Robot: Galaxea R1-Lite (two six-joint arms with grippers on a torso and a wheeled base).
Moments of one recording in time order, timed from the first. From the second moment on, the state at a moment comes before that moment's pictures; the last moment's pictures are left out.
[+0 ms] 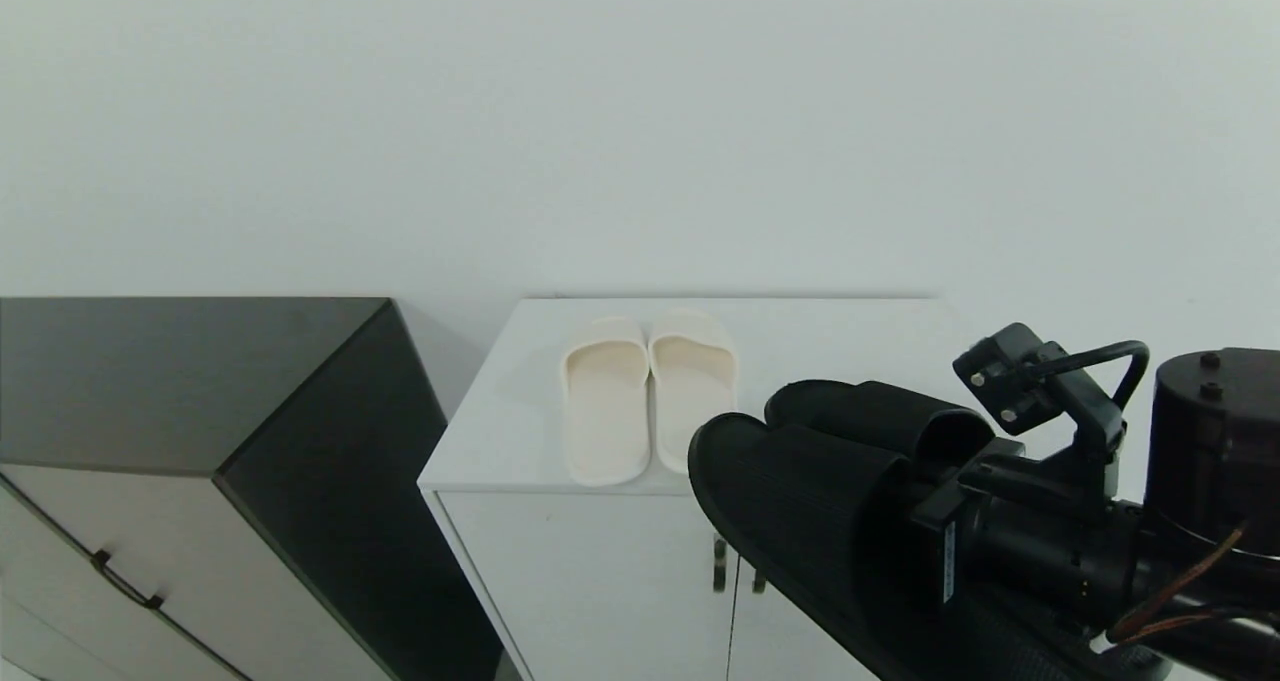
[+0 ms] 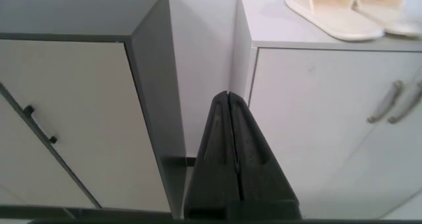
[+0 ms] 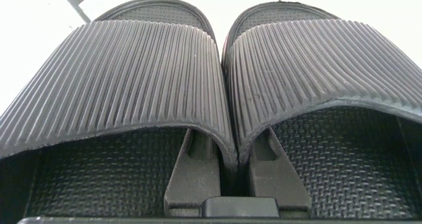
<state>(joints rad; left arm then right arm) 0.00 0.00 0.00 0.00 0.05 -0.01 0.82 1.45 -0.60 -0.61 -0.11 0.13</state>
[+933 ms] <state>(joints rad) 0.00 0.00 0.00 0.00 0.05 -0.01 0.82 1.45 -0.56 -0.61 -0.10 0.12</state>
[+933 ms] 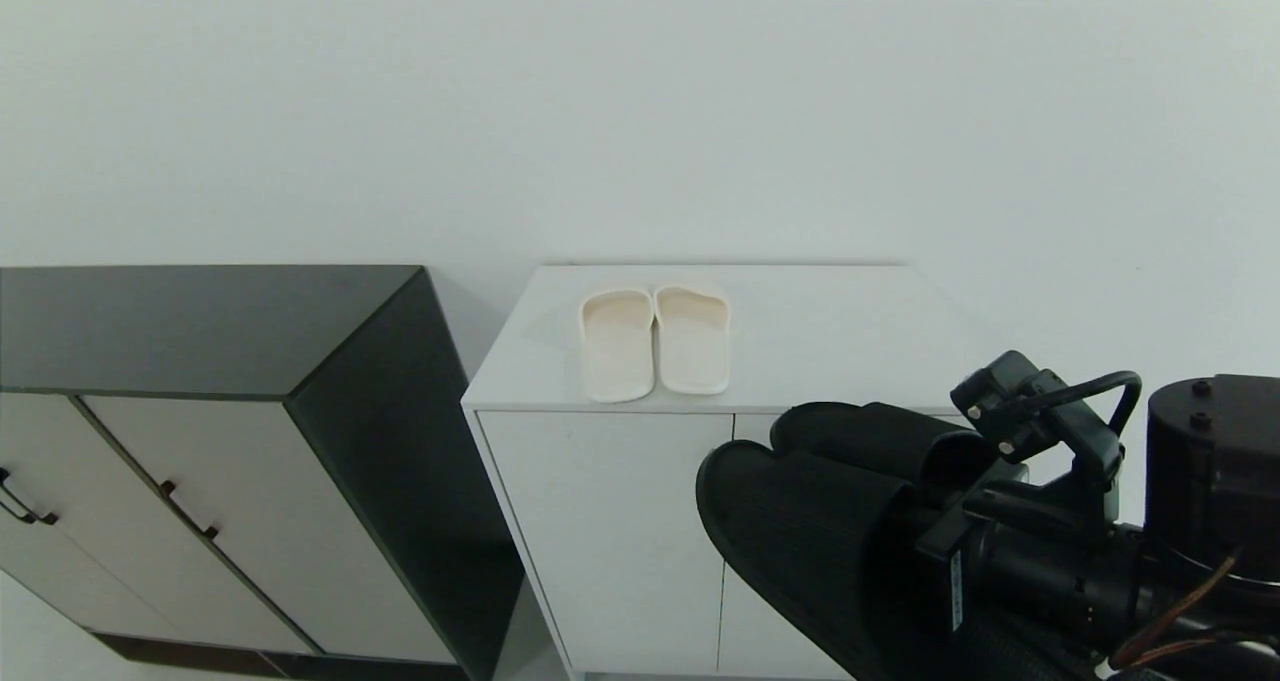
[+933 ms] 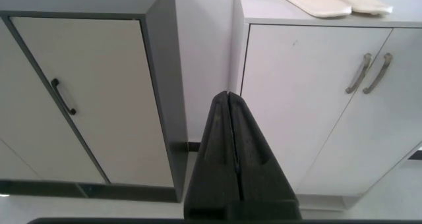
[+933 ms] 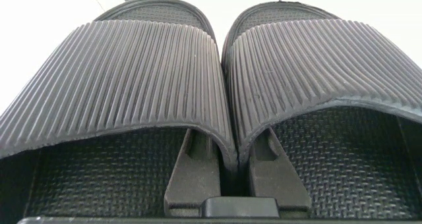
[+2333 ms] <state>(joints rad) 0.00 0.00 0.00 0.00 0.05 -0.01 0.82 1.45 -0.53 -0.61 -0.10 0.11</state>
